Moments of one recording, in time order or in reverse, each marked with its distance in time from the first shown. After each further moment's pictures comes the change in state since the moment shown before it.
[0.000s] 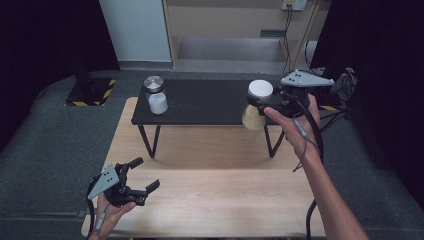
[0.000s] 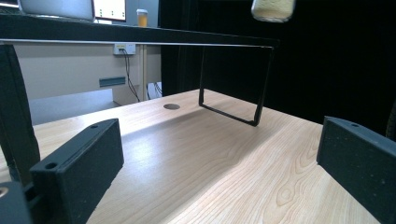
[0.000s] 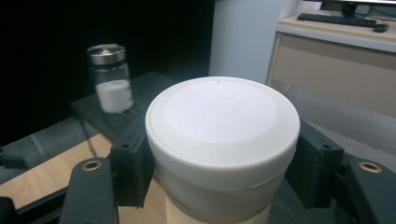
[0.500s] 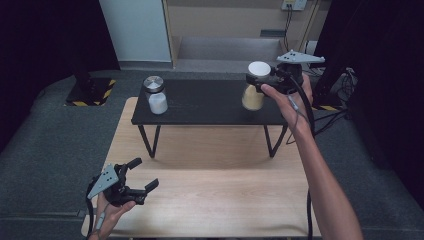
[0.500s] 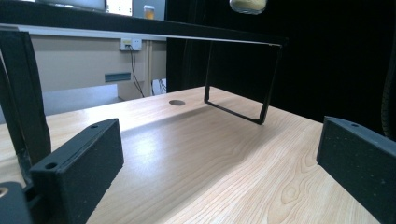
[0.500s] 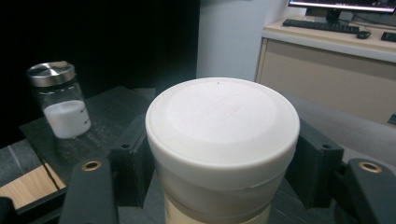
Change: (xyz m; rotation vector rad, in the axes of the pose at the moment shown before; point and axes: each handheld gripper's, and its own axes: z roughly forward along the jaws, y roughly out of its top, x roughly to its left) left arm 0.000 -0.003 -0.001 0.012 0.026 -0.022; right arm -0.039 0.013 0.046 -0.013 -0.028 0.015
